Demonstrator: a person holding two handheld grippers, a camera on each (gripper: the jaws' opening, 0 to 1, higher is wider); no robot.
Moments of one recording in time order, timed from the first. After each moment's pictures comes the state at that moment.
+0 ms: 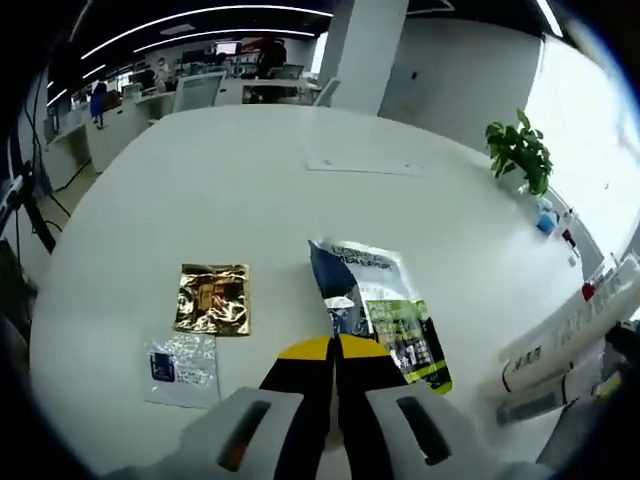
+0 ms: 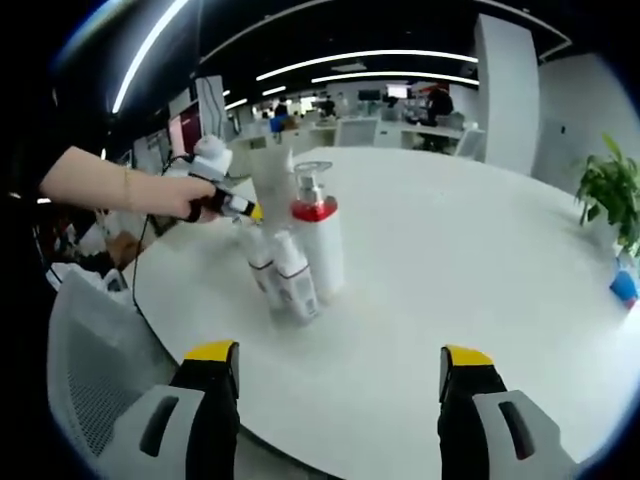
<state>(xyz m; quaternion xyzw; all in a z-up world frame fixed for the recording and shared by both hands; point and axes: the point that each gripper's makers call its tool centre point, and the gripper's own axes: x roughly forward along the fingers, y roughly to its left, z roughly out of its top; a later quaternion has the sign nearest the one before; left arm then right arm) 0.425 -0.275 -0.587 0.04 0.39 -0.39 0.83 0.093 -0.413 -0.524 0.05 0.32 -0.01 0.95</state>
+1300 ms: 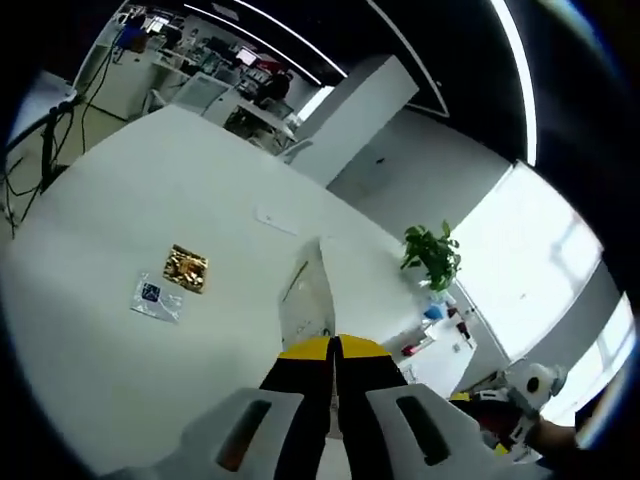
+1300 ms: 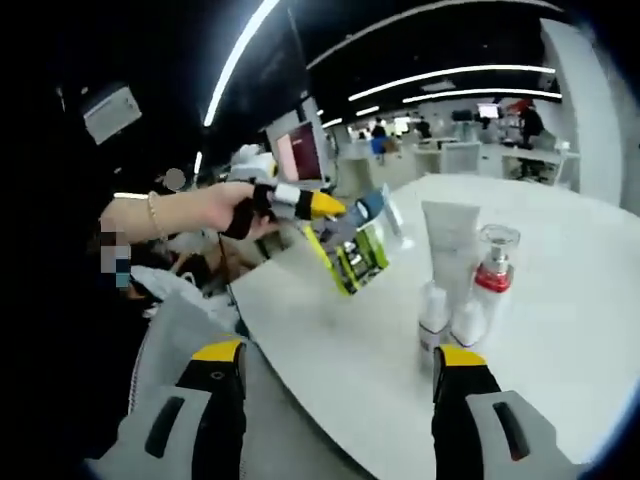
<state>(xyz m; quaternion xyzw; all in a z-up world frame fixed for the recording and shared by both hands) 0.334 -0.203 -0.450 -0.21 0.35 -0.47 0.78 0.128 -0.267 -0.471 0.10 0.25 0.23 0.94</state>
